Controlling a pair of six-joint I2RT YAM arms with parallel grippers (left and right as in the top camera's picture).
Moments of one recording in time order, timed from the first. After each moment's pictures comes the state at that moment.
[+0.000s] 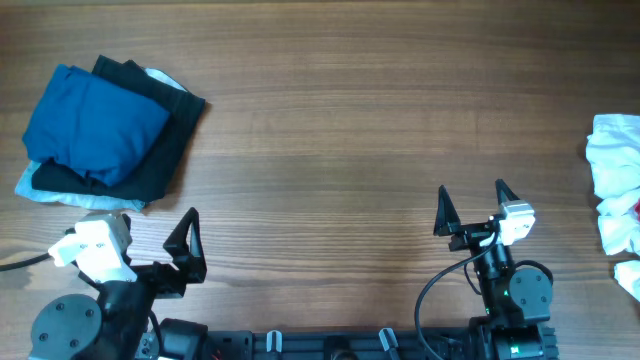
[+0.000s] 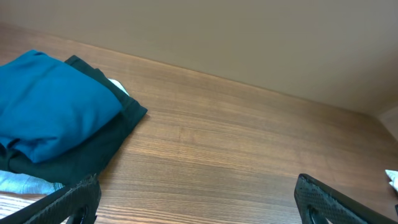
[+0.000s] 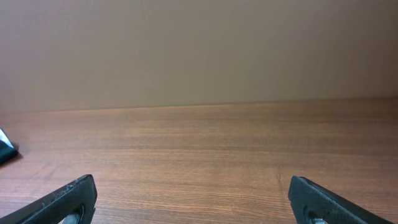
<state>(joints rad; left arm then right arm) -0.21 0.38 1.00 -0.96 -0.09 -0.36 0.08 0.01 0.01 0.00 -0.05 0.10</state>
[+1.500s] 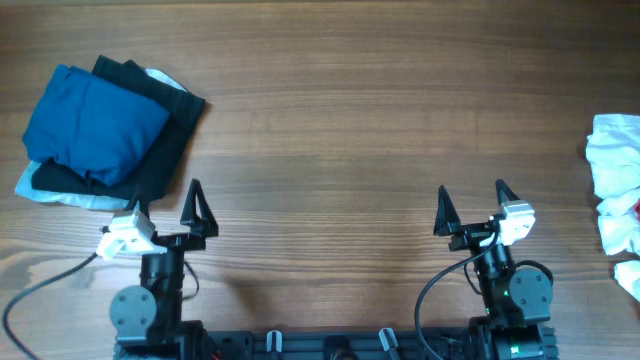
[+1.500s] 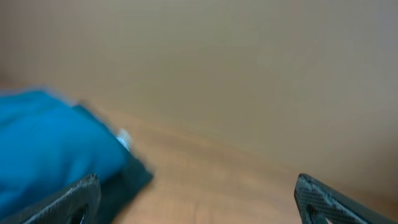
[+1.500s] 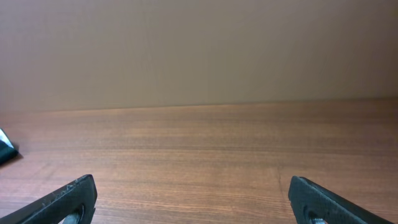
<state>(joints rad) 0.02 0.01 0.11 0.00 -0.01 -0.37 0.08 0.01 0.01 0.00 -0.05 0.10</state>
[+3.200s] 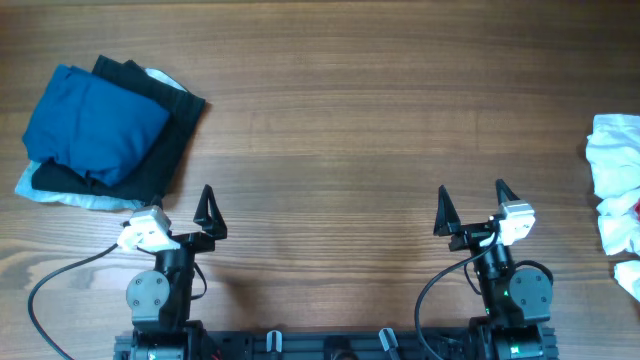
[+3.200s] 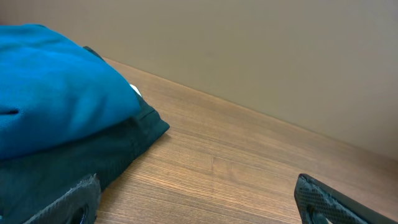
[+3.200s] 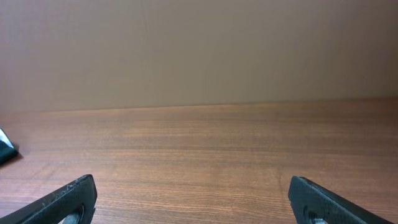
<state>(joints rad) 0.02 0.01 0.01 -0.07 0.00 -0.37 0.08 0.01 0.01 0.00 -0.05 0.10</state>
